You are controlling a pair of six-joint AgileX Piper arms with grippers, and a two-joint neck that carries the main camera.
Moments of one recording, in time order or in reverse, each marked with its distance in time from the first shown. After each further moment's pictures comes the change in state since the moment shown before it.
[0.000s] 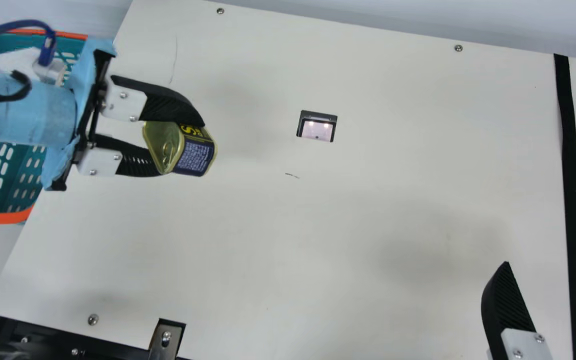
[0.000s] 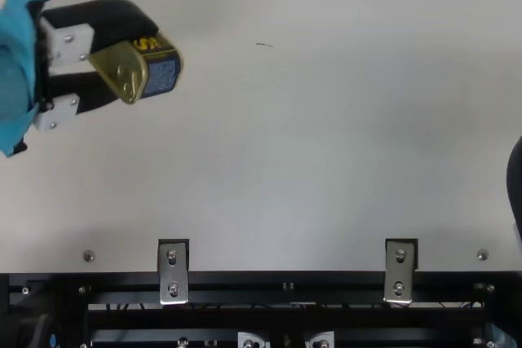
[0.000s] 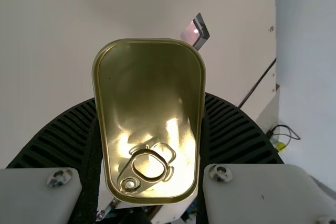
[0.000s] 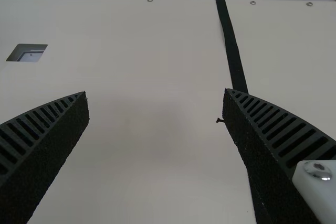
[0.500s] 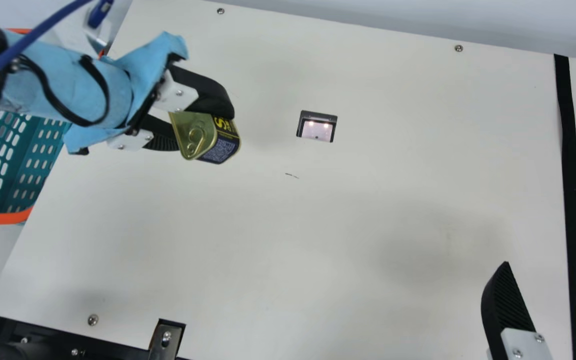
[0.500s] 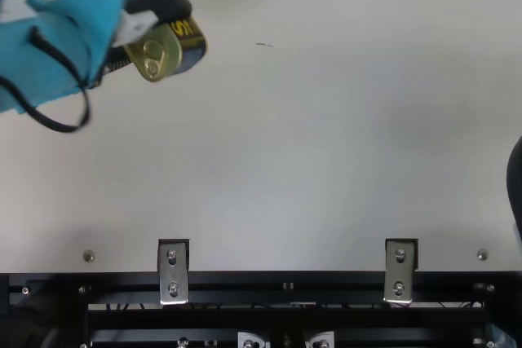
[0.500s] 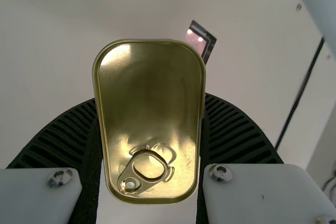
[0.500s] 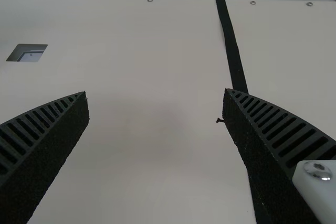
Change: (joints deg) left arm -19.0 3.6 -9.4 22.5 -6.5 -9.0; right arm 0.0 0.0 0.0 0.0 0.0 0.0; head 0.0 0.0
